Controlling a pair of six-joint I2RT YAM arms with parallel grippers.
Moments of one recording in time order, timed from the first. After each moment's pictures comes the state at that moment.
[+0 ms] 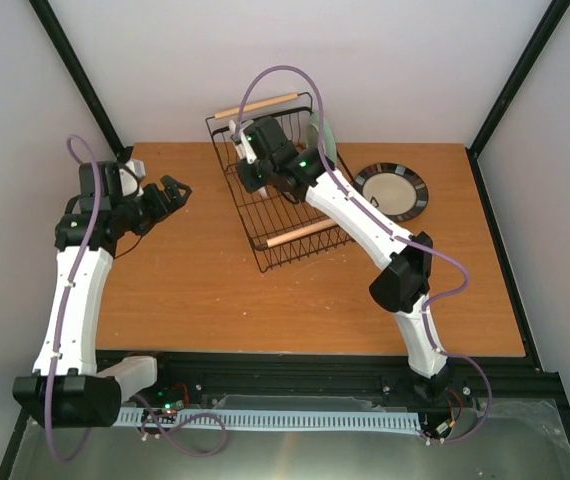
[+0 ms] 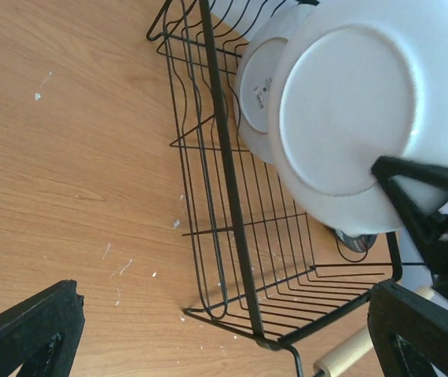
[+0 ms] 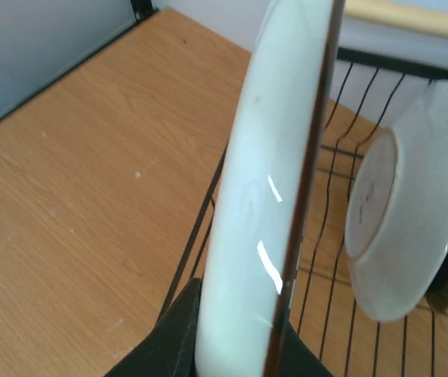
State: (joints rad) left arm 0.05 1.11 1.30 -0.89 0.42 -0.56; right arm 0.81 2.14 2.33 -0.86 0.13 0.07
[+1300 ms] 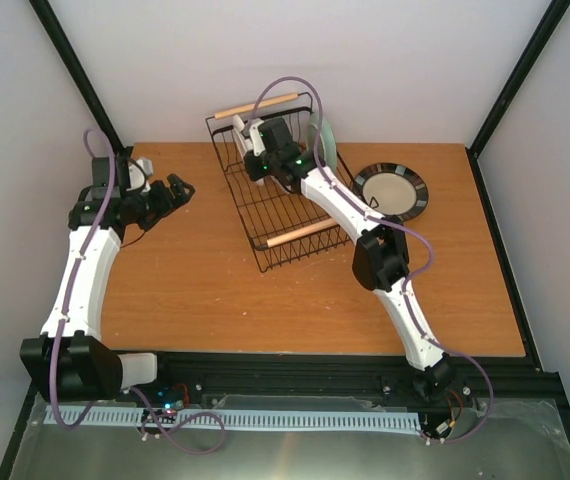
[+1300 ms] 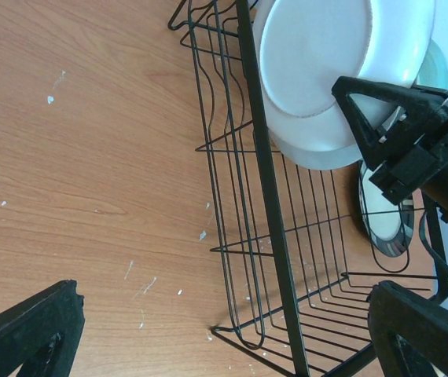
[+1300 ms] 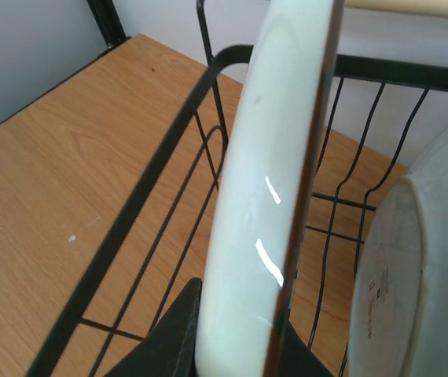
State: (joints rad) left arm 0.07 1.26 1.25 -0.78 0.42 -0.50; right arm 0.65 2.43 2.41 -0.51 -0.09 0.05
